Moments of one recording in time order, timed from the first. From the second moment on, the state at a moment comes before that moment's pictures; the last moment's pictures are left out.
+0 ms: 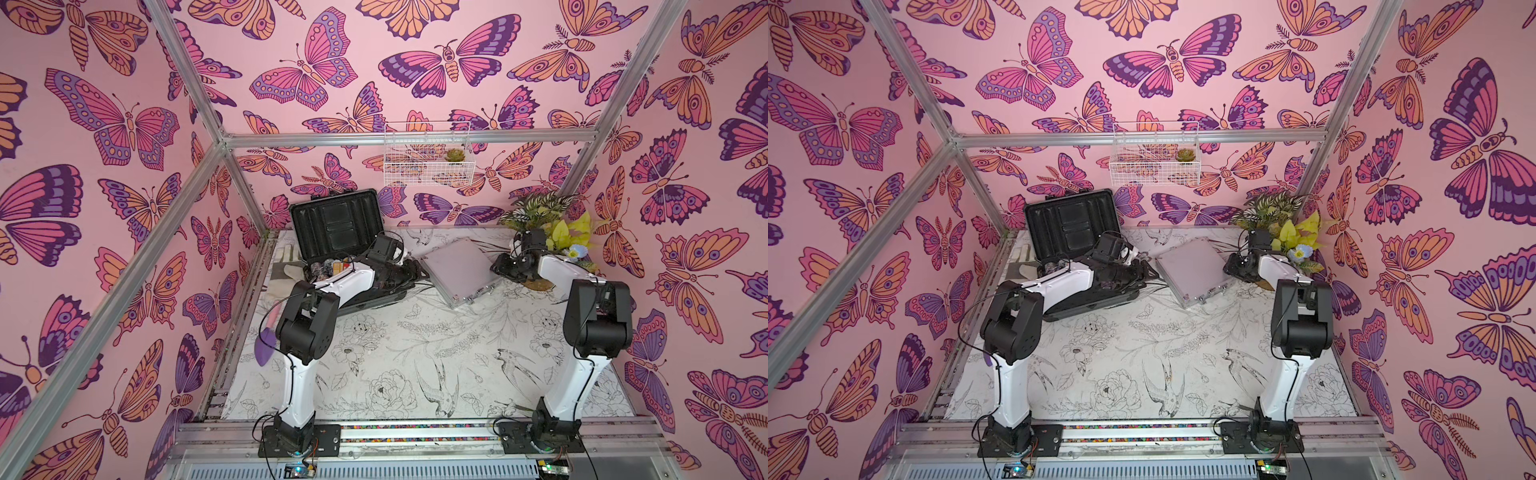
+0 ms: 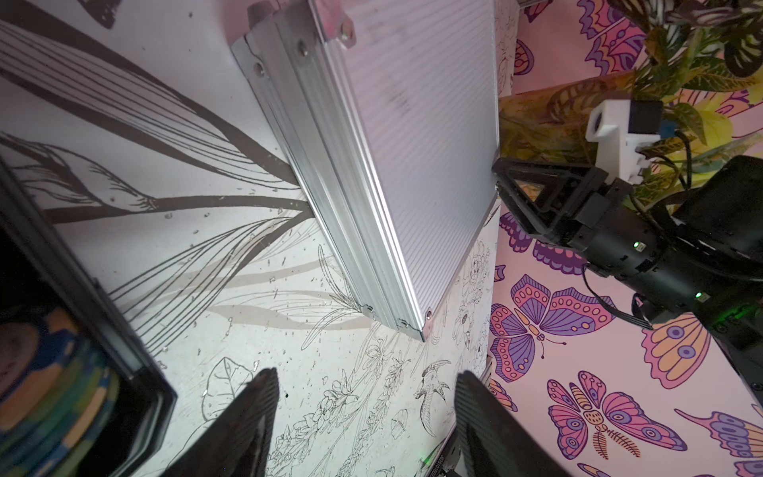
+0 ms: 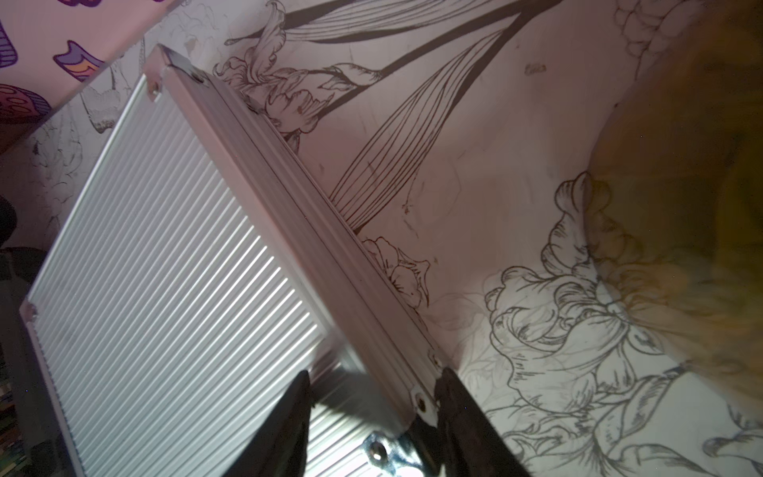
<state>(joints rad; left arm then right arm) -0.48 2.08 1.53 -0.29 0.62 -0.79 -0.06 1.94 1.36 -0.42 -0.28 0.35</state>
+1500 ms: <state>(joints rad) -0.55 2.20 1.60 -0.32 0.57 -0.79 -0.02 1.75 0.99 -0.17 -0.49 0.51</state>
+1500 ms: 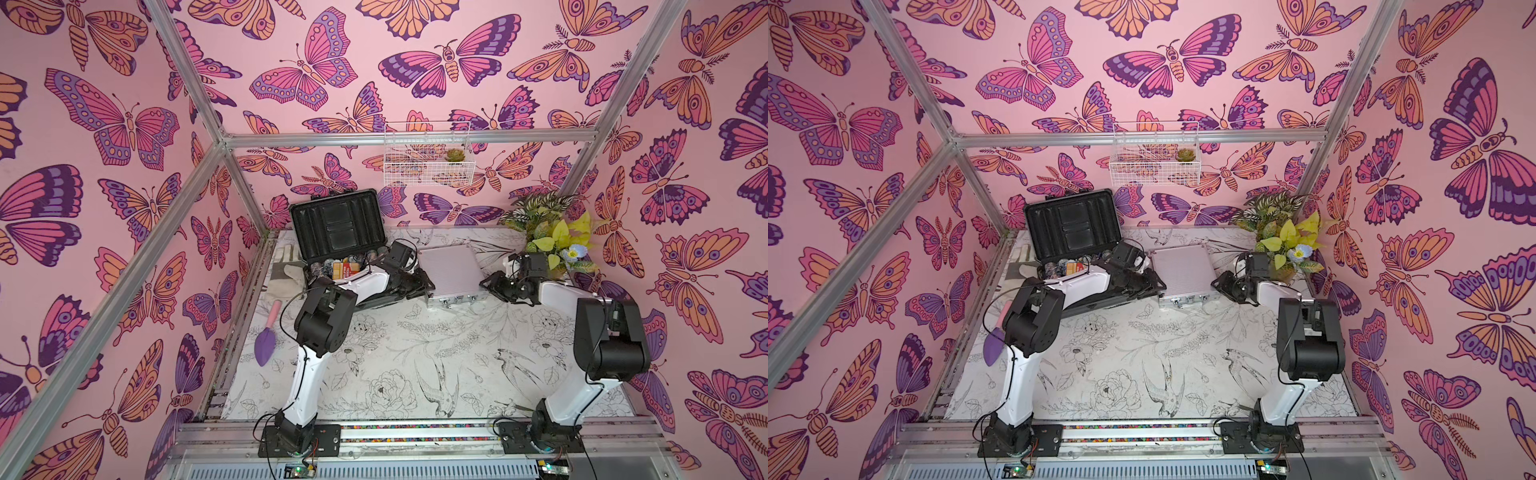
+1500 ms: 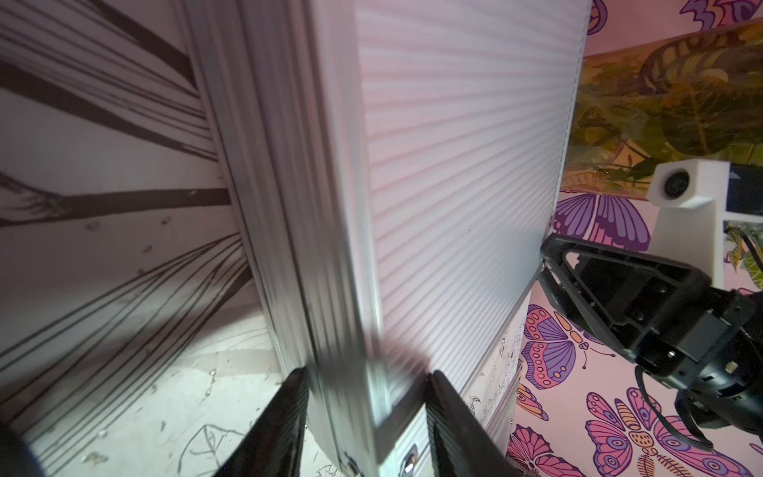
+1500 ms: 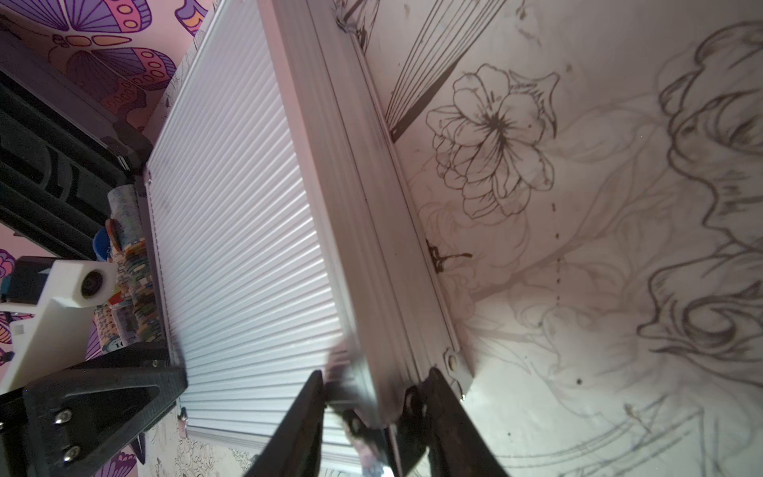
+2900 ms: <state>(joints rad) -0.67 1.77 0.98 -0.09 0.41 -0.79 0.32 1.04 0.44 -0.28 -0.27 0.70</state>
